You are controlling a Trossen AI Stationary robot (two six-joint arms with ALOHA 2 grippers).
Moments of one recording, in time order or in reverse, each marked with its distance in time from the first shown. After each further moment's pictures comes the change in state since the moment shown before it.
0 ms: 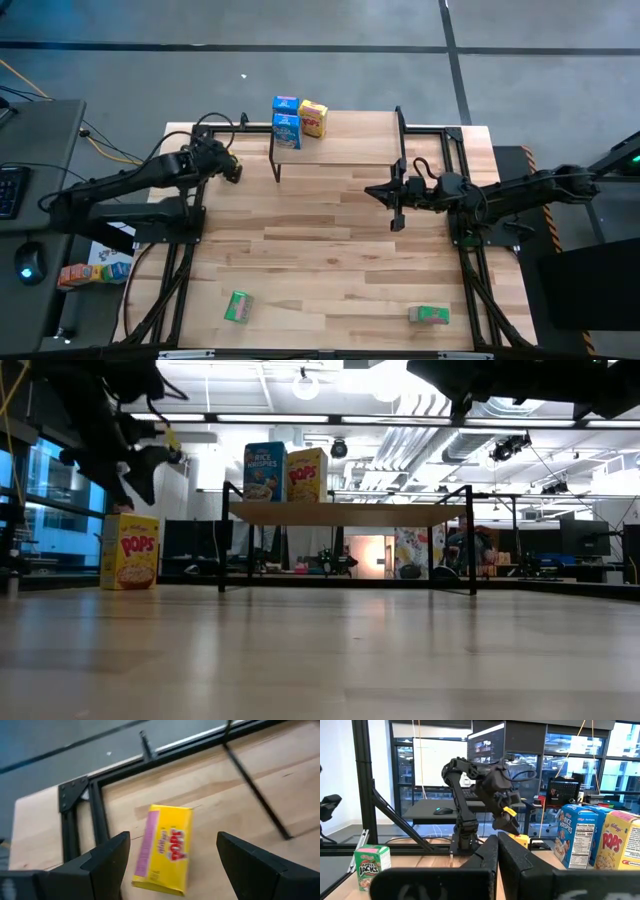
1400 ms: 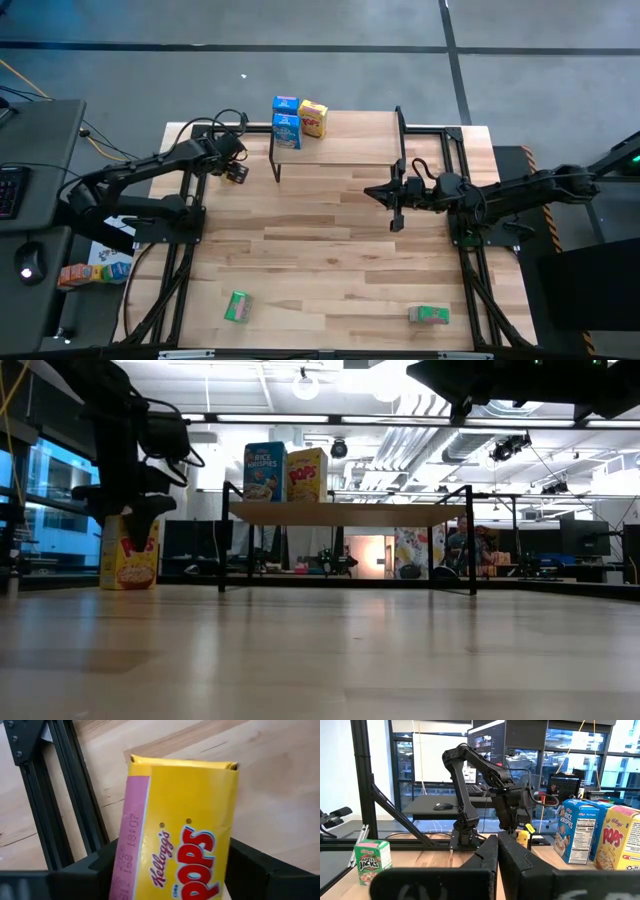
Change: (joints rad) left arm 0.255 0.322 0.000 0.054 0.266 0.148; right arm 0.000 0.000 0.000 -0.025 0.000 0.000
